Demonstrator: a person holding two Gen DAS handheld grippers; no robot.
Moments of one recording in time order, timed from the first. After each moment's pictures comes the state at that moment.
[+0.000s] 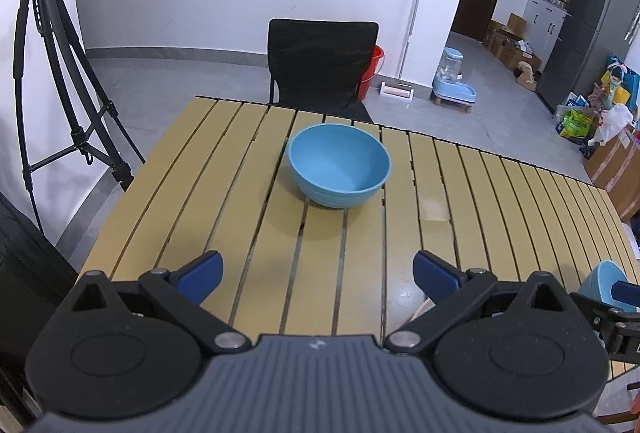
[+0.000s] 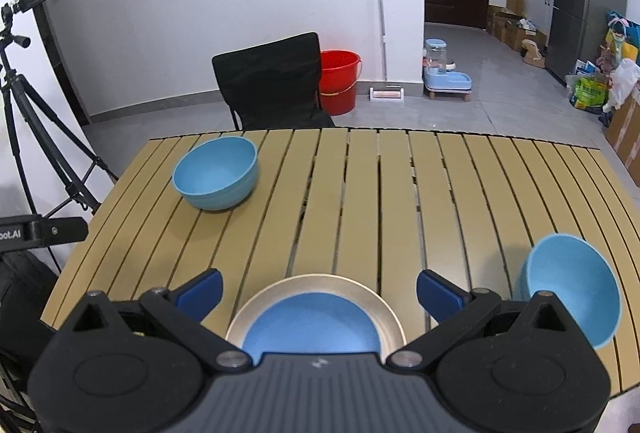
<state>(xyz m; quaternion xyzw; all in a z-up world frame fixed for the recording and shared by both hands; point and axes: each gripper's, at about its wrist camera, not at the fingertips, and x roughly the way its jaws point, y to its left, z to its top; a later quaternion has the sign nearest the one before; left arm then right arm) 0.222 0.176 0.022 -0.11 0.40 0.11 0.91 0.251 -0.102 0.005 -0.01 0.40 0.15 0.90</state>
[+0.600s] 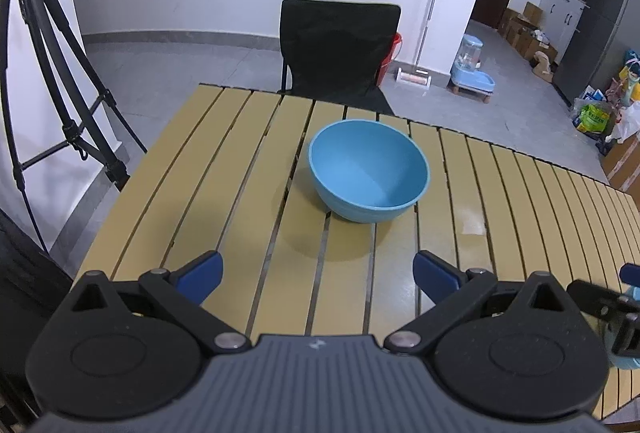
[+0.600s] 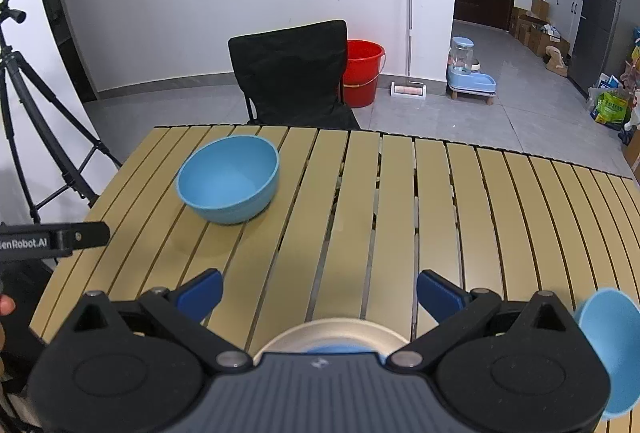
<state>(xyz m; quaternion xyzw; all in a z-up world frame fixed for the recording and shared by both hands) 0.279 0.207 -0.012 -0.11 0.42 0.12 0.89 0.319 -0.044 -0.012 -0.04 0.42 0.17 0.89</state>
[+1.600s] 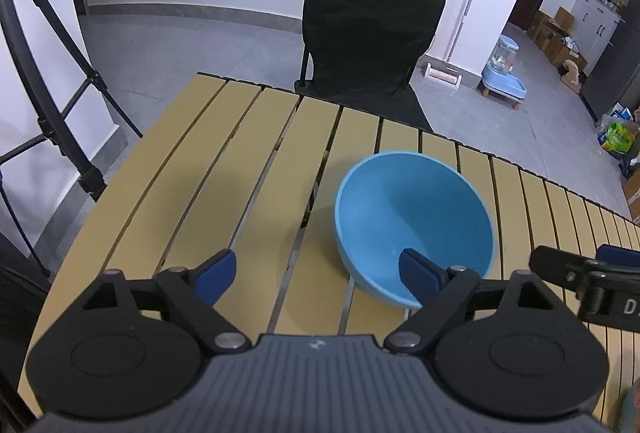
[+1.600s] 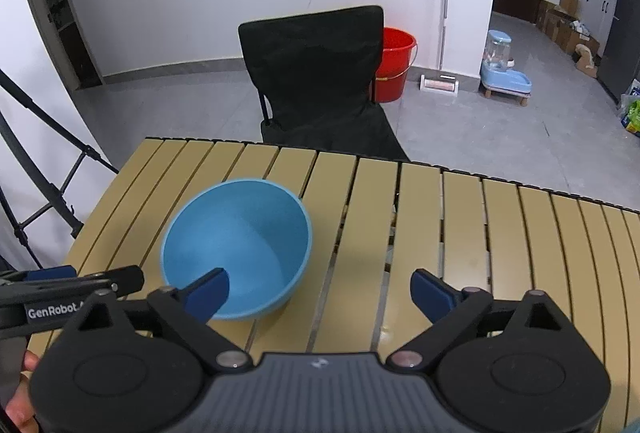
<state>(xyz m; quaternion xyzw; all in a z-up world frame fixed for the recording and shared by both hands) 0.389 0.256 -0.058 -0.15 0.44 0.15 0.87 0.460 0.057 -0.054 -0.05 0.45 0.20 0.87</state>
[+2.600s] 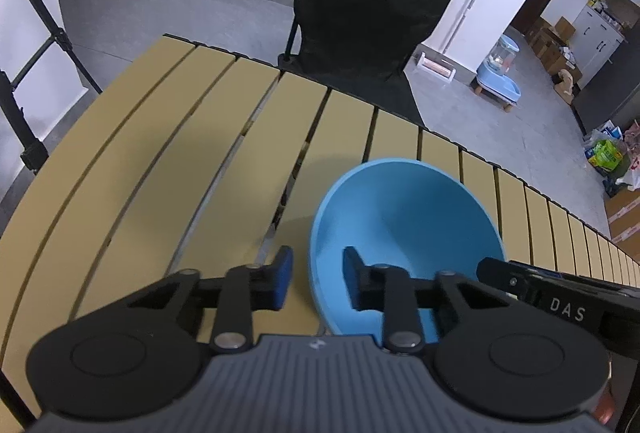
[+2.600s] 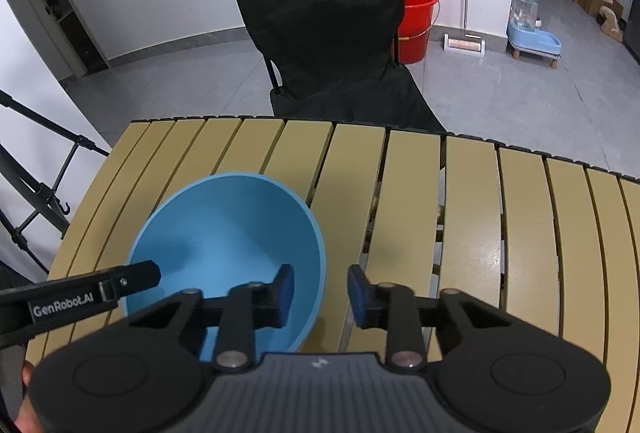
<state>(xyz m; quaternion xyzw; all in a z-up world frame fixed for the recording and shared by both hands) 0.442 0.272 -0.105 -0.21 0.46 0.13 0.85 0.528 0.086 -0.111 -0.02 0.50 0.22 0.84</state>
